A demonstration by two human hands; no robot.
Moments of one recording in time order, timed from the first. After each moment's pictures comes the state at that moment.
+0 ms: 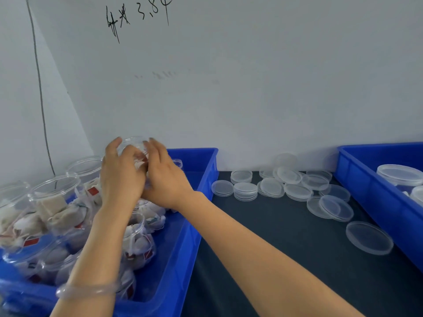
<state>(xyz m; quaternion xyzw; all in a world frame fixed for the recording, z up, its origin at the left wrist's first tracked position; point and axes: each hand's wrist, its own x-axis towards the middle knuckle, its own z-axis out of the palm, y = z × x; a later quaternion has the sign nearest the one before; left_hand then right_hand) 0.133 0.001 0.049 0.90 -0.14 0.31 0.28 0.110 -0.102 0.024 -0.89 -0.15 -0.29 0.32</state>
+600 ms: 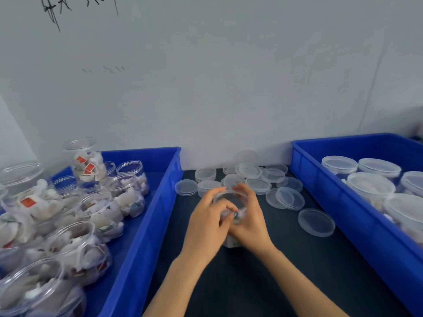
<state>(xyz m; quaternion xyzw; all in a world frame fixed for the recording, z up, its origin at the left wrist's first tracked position) 0.029 -0.156 -0.072 0.80 -0.46 0.12 0.37 -0.030 -0.275 -0.105 -0.76 0.10 -0.37 0.53</state>
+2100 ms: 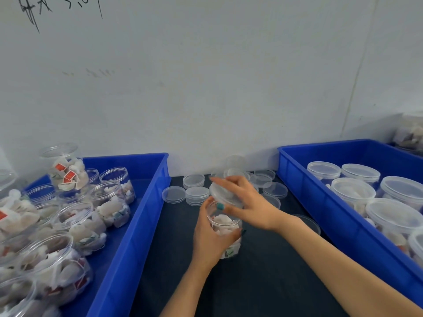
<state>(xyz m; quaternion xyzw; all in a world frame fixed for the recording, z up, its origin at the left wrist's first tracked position) 0.036 -0.204 -0.126 0.71 -0.32 -0.05 0.63 -0.036 -0.343 -0.047 -0.93 -0.01 -0.16 0.33</state>
